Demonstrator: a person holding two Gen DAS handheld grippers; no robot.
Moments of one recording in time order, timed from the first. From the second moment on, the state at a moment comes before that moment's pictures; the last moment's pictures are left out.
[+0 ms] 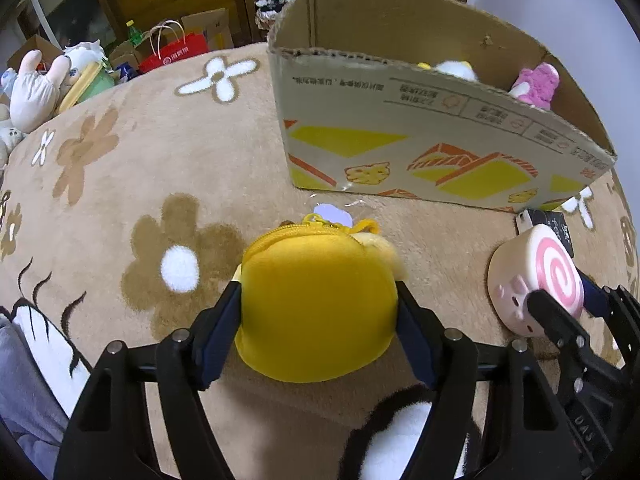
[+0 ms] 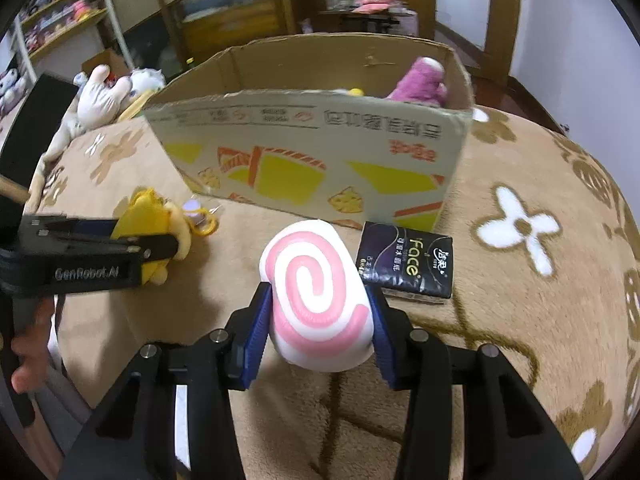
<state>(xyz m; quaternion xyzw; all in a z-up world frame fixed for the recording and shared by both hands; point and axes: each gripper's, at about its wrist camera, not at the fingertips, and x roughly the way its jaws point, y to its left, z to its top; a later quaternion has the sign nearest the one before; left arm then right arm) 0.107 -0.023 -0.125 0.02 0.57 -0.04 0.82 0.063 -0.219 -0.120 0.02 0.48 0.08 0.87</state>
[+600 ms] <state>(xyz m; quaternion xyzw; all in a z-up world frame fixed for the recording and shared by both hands) 0.075 -0.022 -0.081 0.02 0.51 -0.04 0.86 0.042 -0.241 -0.091 0.06 0.43 0.05 0.90</state>
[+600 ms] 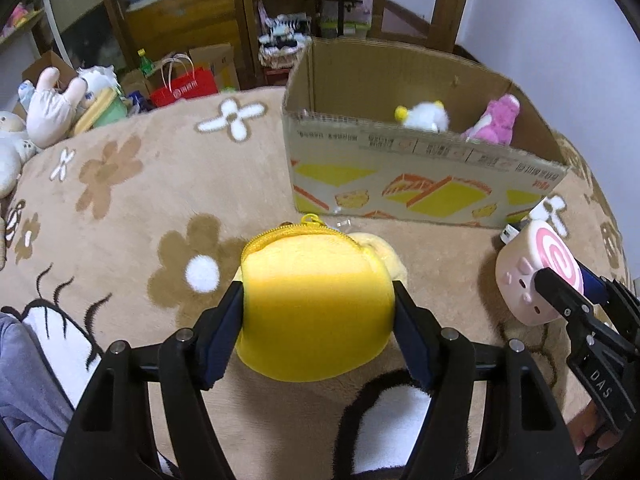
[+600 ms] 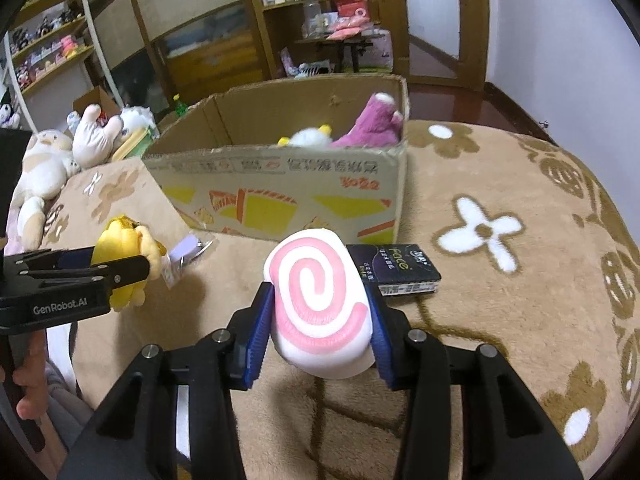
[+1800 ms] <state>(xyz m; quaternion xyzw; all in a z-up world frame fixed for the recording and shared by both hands) 0.065 -0.045 0.068 0.05 0.20 -0.08 0.98 0.053 -0.259 0.054 0.05 0.20 0.06 0.98</state>
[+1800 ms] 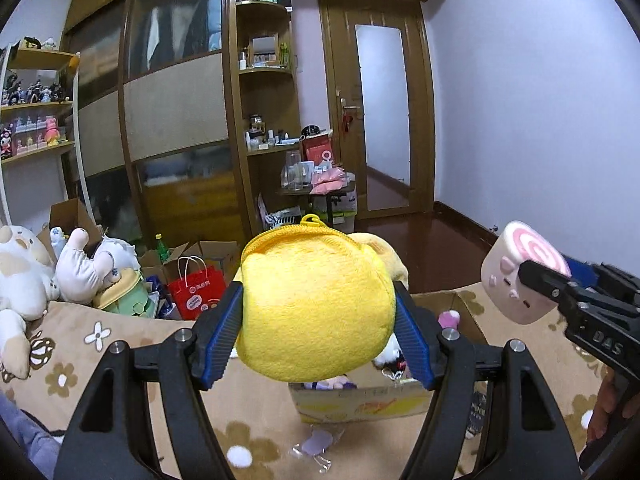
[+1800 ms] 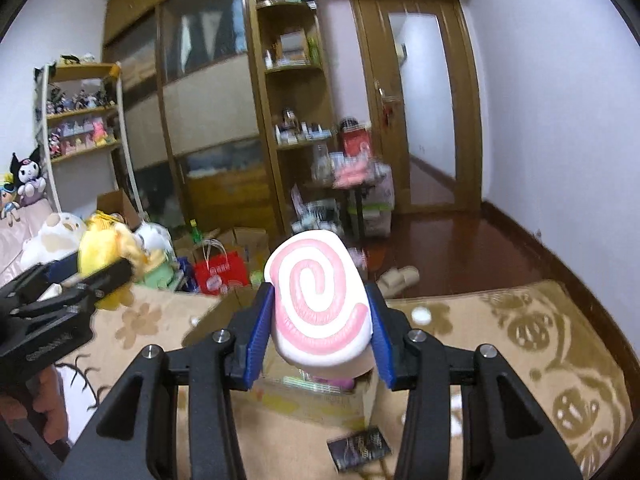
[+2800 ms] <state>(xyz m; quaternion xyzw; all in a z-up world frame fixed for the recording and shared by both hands) 0.143 -0.065 0.004 0.05 0.25 -0.12 0.96 0.130 -0.247 -0.005 0.02 0.25 0.09 0.96</state>
